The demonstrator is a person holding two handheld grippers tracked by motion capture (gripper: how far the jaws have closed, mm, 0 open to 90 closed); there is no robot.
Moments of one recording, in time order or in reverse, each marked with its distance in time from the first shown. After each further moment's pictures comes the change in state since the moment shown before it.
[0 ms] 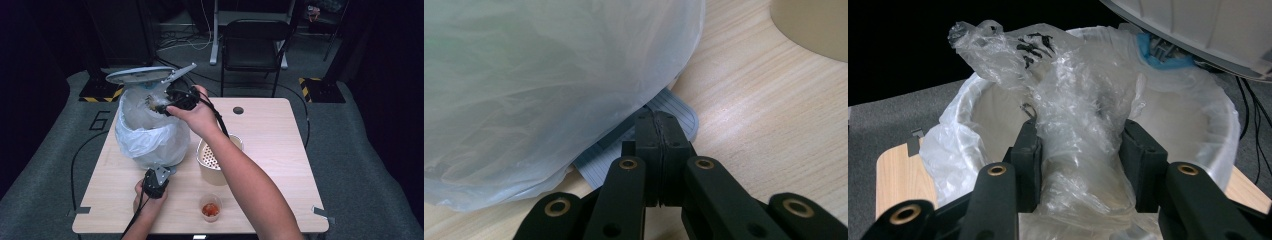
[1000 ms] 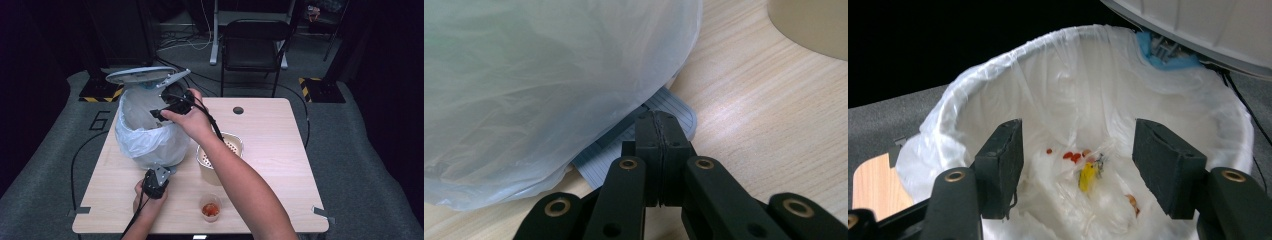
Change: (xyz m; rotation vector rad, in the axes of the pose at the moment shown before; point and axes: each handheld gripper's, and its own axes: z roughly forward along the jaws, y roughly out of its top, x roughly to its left) left arm -0.001 -0.001 -0.001 -0.004 -0.002 -0.001; right arm 0.005 -0.007 0.015 -0.019 -0.050 -0.007
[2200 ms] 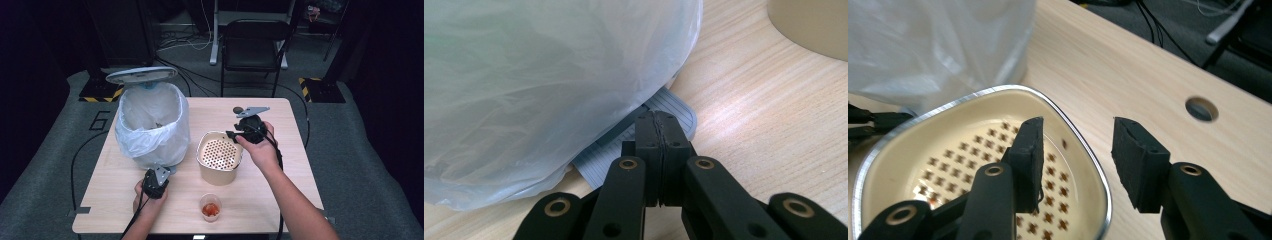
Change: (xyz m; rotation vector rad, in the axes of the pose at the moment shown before) left arm -0.001 -0.001 0.001 -0.005 -0.003 -0.016; right arm -0.066 -0.176 -0.096 0.105 -0.258 0.210
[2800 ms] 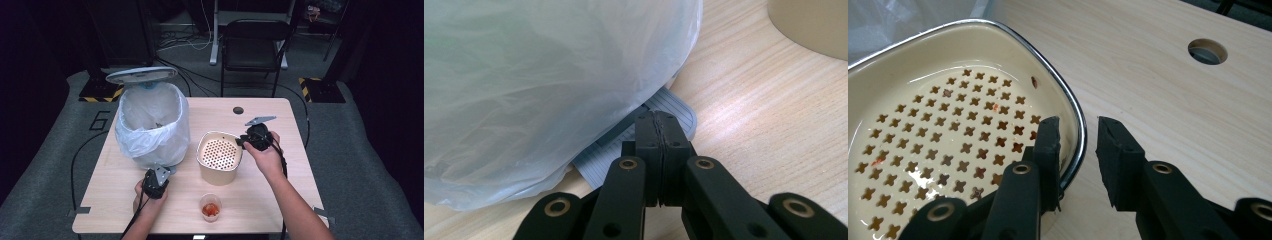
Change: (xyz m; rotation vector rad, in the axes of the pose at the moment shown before) left arm 0.000 0.000 0.000 0.001 0.002 0.003; right arm -0.018 -0.039 0.016 0.065 0.011 0.091
